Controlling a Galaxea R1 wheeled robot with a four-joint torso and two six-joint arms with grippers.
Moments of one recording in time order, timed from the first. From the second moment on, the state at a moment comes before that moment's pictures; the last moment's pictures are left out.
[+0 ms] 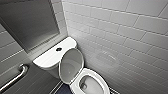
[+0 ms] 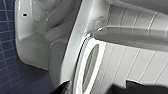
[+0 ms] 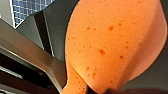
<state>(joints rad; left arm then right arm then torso) 0.90 2.59 -2.71 1.14 -1.14 -2.18 -1.50 2.80 -2.25 -0.02 0.13 0.18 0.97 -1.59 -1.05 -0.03</state>
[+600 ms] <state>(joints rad) 1.00 2.88 -3.05 1.90 -0.89 -2.03 -1.44 2.80 -2.28 -0.02 0.15 0.18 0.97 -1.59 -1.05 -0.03</state>
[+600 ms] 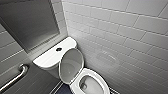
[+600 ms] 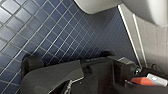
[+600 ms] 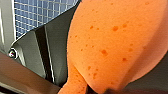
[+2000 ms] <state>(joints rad) 1.16 2.96 -3.05 2.15 -0.67 -2.01 -1.44 2.81 -2.29 -0.02 0.15 0.18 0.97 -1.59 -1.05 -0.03</state>
